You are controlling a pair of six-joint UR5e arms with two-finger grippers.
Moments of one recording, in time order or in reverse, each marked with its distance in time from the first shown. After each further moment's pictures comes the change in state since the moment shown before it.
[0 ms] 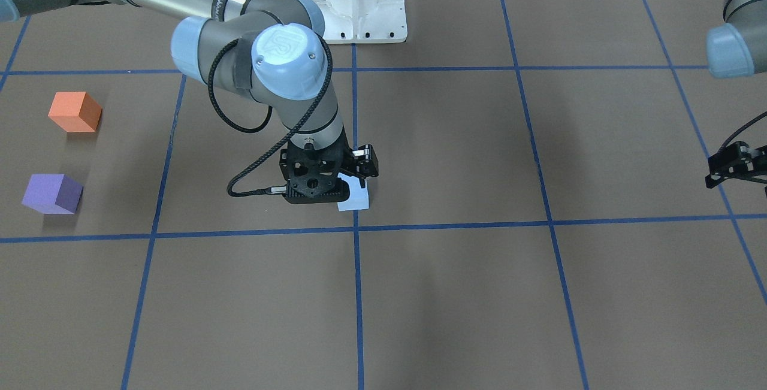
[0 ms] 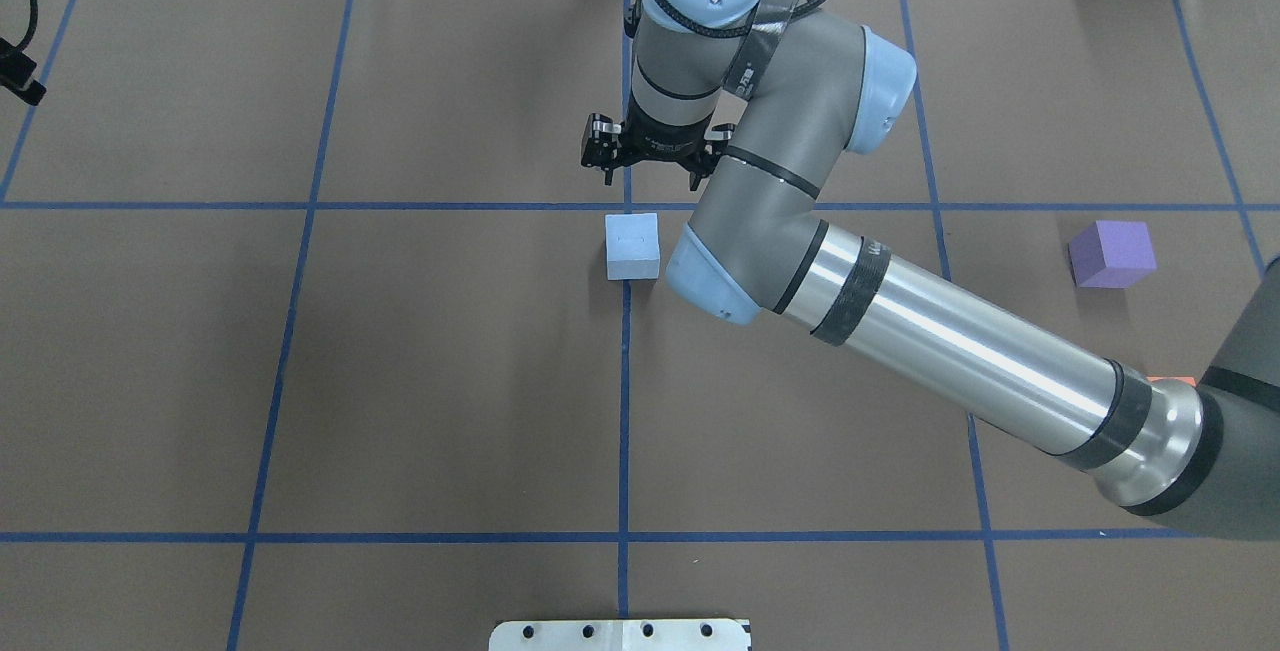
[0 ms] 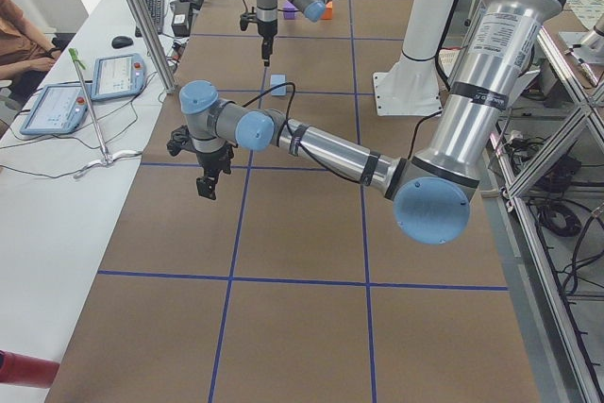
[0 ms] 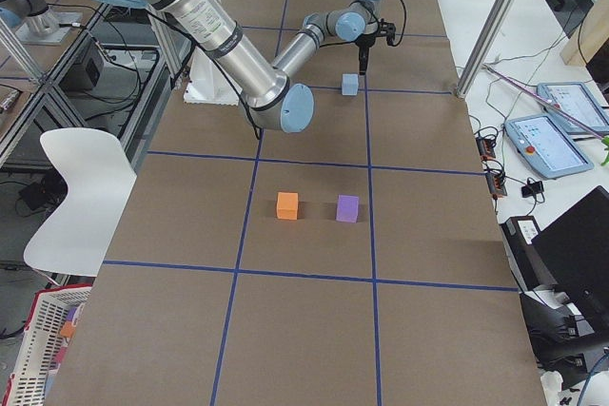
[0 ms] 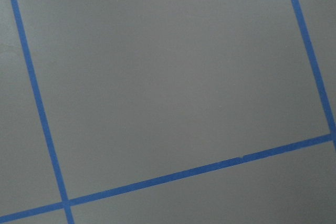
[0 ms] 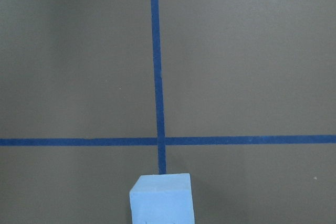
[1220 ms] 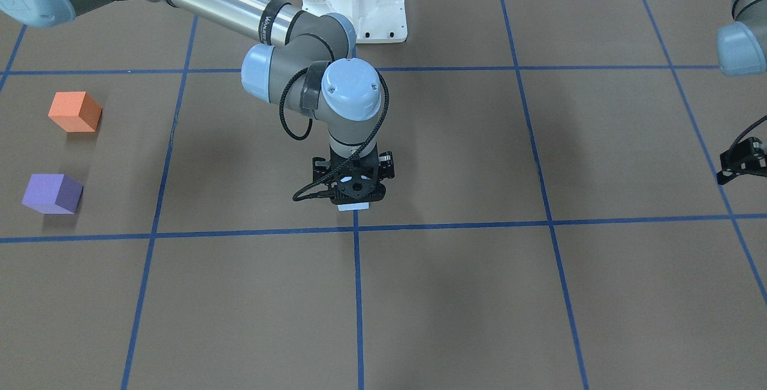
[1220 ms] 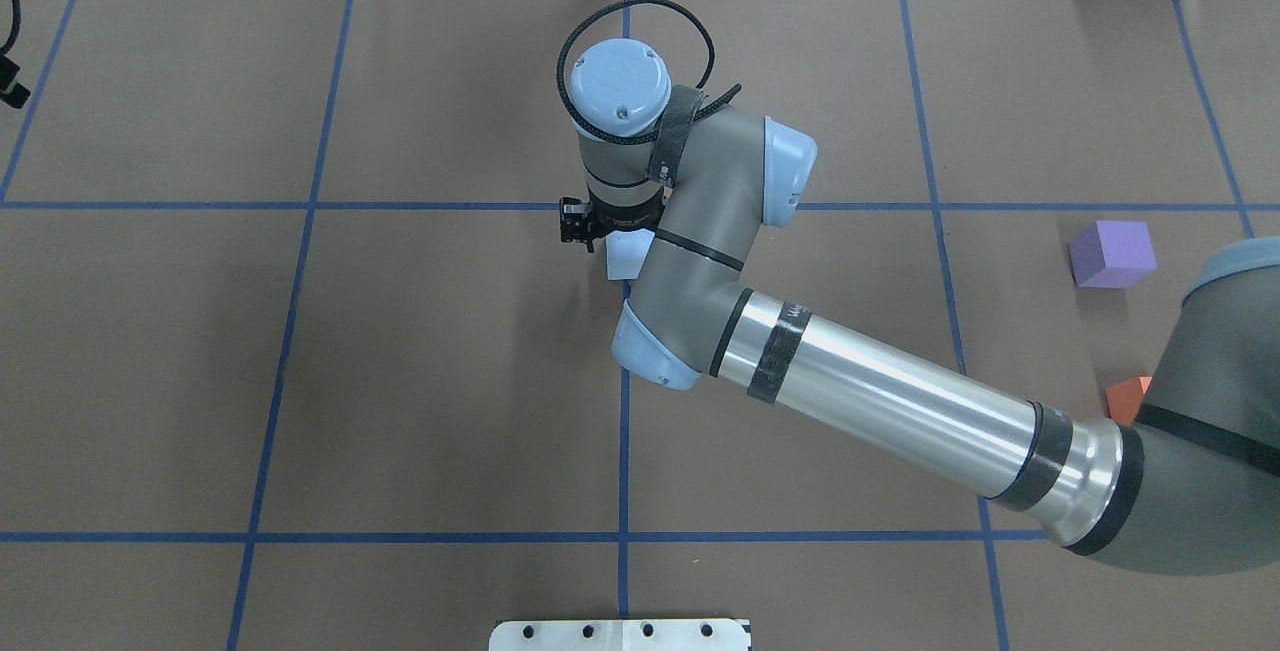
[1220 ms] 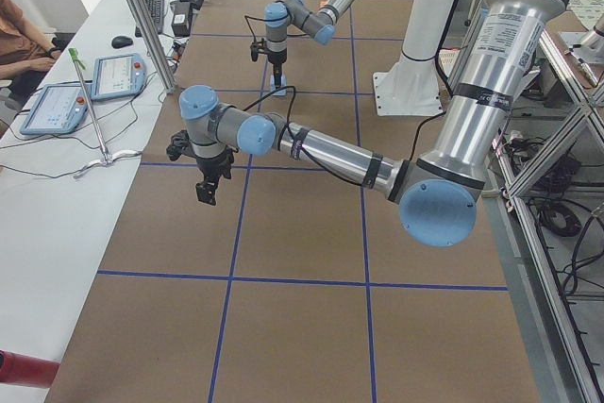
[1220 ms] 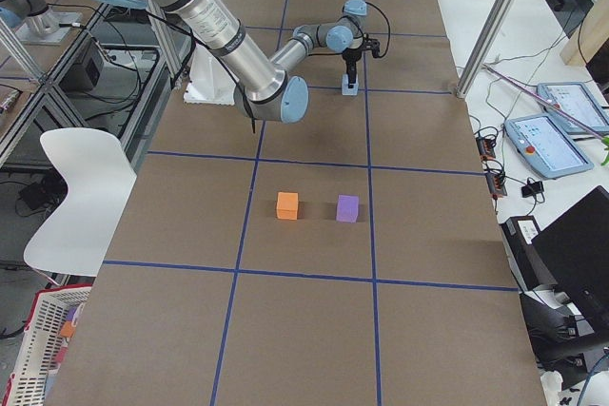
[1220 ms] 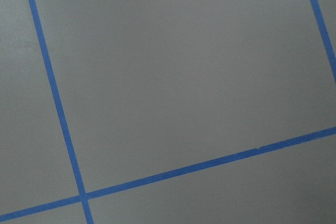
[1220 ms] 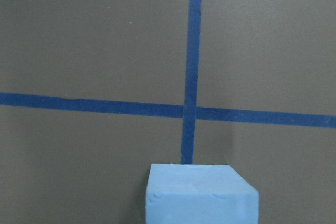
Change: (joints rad) left arm -0.007 0.013 -0.002 0.000 0.000 0.013; right arm -0.090 0.048 -0.146 0.001 -0.090 -0.069
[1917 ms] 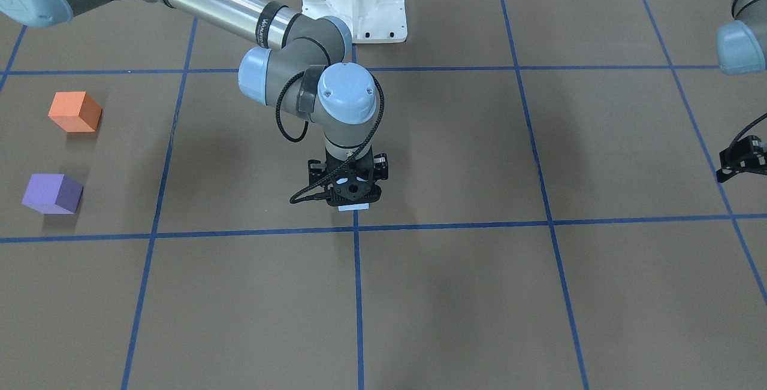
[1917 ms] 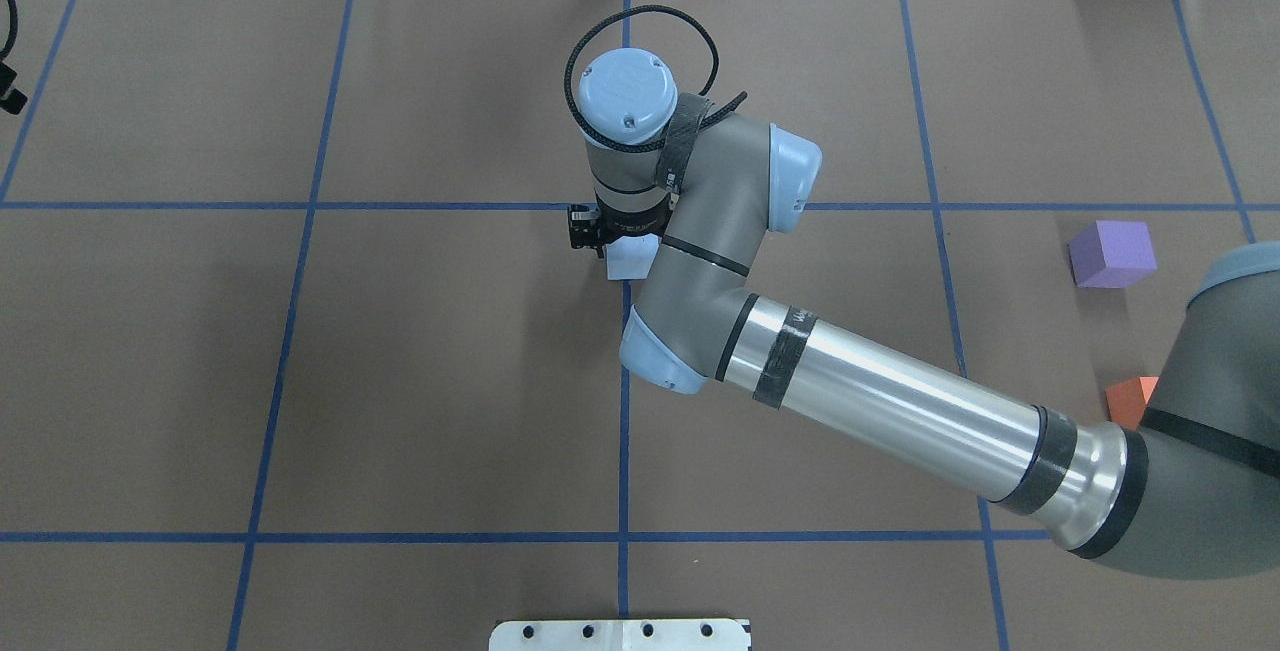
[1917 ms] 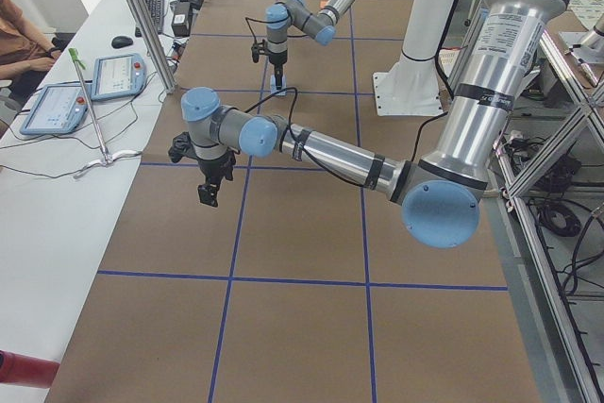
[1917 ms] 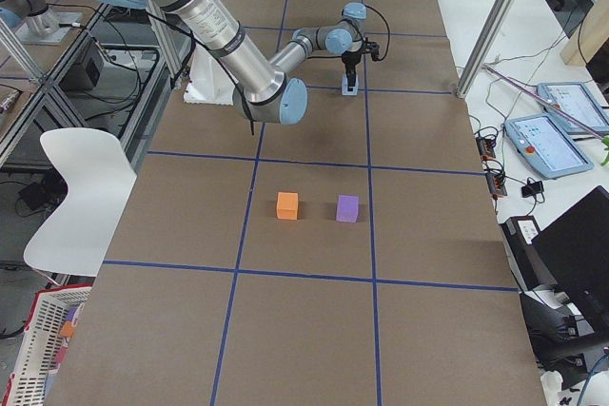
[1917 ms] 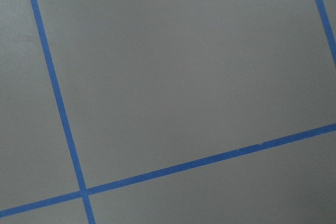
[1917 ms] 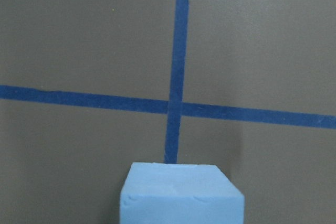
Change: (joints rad) left arm 0.001 0.009 -0.004 0.000 0.000 0.000; right arm -0.004 -0.006 0.000 0.007 -0.003 -0.008
